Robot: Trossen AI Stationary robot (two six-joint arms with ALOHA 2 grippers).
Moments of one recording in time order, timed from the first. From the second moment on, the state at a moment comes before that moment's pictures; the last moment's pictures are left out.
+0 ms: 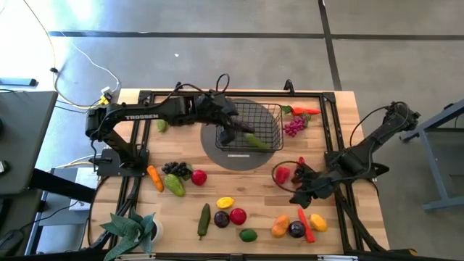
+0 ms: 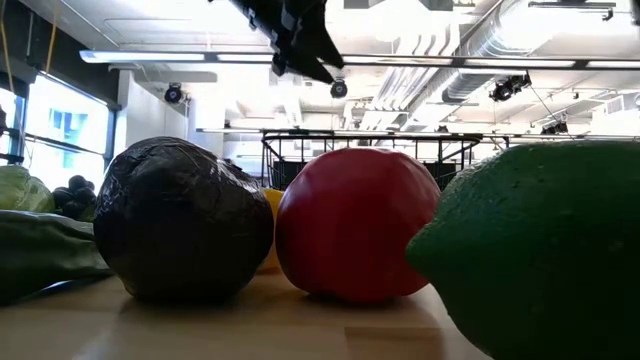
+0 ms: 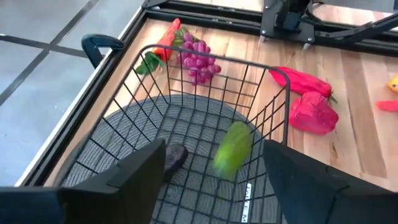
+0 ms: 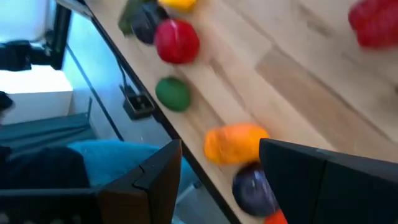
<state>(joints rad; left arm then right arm) 0.33 1.59 1.40 -0.45 -0.04 -0.01 0.68 1.09 0.88 -0.64 0.11 1.52</state>
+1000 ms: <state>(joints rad) 0.18 1.59 1.55 -0.68 -0.14 0.11 0.98 1.26 0.88 -0.80 -0.18 2.04</state>
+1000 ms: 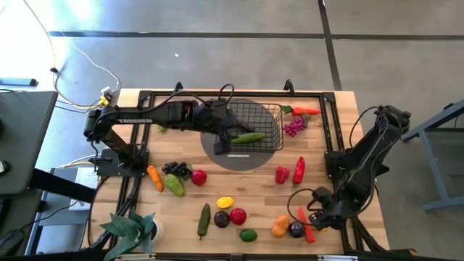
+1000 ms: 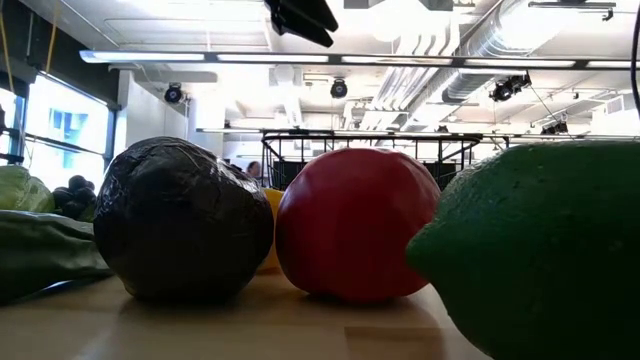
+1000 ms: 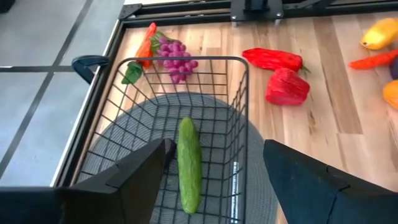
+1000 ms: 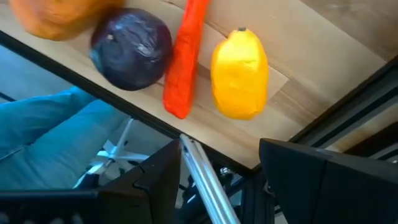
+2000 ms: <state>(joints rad) 0.14 1.59 1.55 -0.68 -0.22 0.03 1.02 1.59 0.88 -0.72 -0.17 1.88</state>
